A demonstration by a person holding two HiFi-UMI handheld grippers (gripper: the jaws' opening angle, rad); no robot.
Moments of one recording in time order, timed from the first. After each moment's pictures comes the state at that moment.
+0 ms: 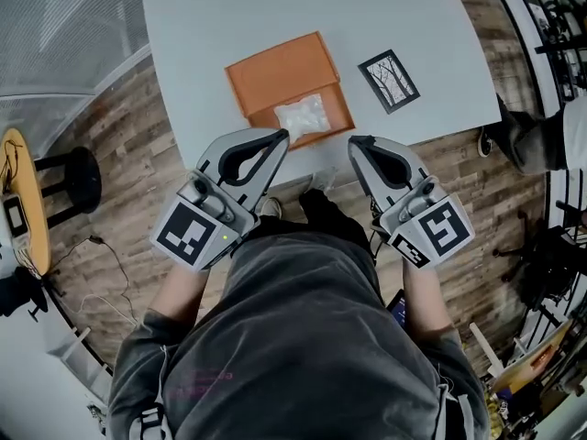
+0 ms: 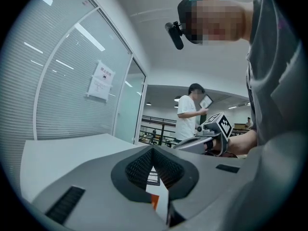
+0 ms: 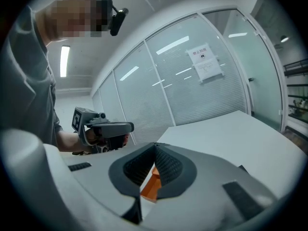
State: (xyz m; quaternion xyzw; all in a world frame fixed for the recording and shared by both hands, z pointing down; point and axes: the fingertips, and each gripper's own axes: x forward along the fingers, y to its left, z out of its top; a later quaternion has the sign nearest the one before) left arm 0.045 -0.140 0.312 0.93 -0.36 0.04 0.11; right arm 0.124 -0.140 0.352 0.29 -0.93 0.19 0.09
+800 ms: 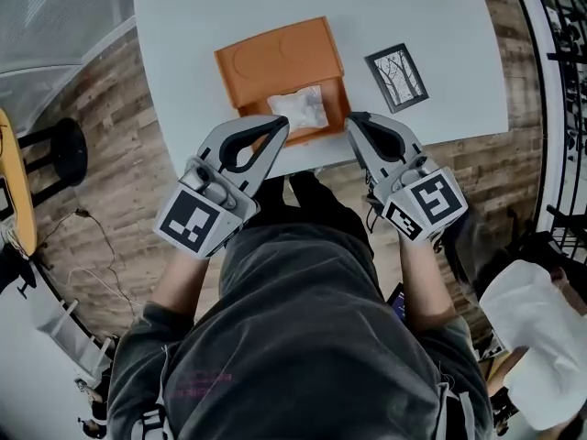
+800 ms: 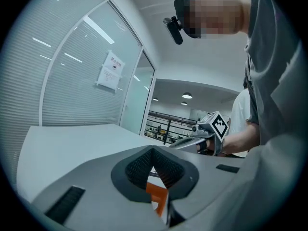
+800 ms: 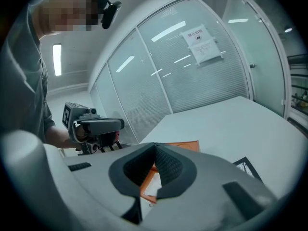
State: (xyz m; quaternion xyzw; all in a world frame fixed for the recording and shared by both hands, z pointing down) left arm 0.043 -0.180 0.371 0.91 -0.39 0.05 0.15; right arm 0.119 -0.196 0.426 0.27 -0.92 0.23 0.15
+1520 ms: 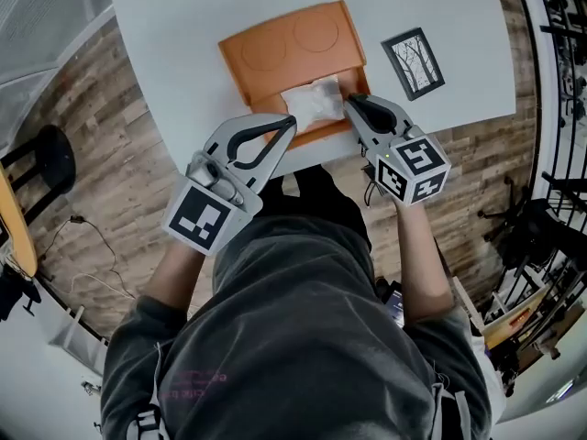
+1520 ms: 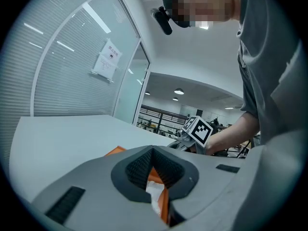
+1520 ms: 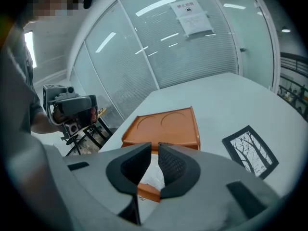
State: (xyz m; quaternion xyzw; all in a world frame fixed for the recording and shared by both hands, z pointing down) left arm 0.001 -0.183 0.426 0.93 -0.32 0.08 0.16; right arm 0.087 -0.208 0.540 0.32 -0.86 0.29 0.27
